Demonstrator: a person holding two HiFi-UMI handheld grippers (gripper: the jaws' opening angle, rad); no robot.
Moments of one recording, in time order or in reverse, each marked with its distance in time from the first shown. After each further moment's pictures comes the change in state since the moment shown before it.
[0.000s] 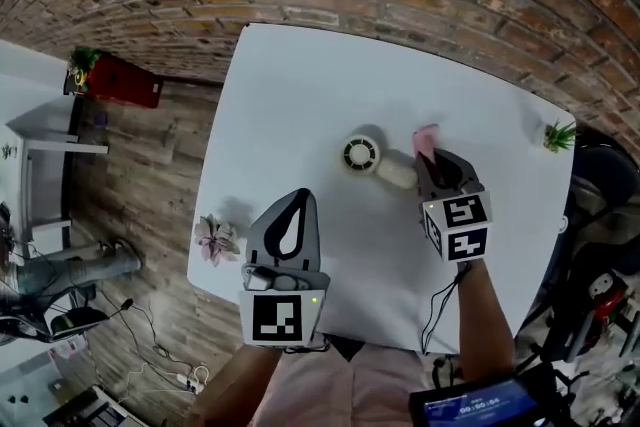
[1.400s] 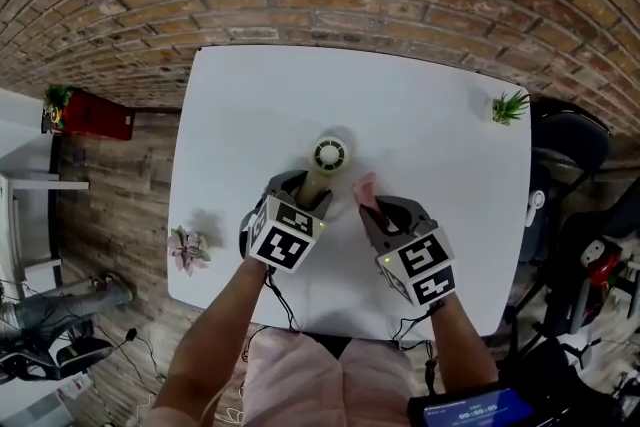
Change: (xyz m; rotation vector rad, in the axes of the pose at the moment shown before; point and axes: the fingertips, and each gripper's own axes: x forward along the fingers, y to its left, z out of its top) left arm 0.070 -0.079 -0.134 0.305 0.602 -0.491; right arm -0.076 0.078 -0.033 0.048 0.042 0.222
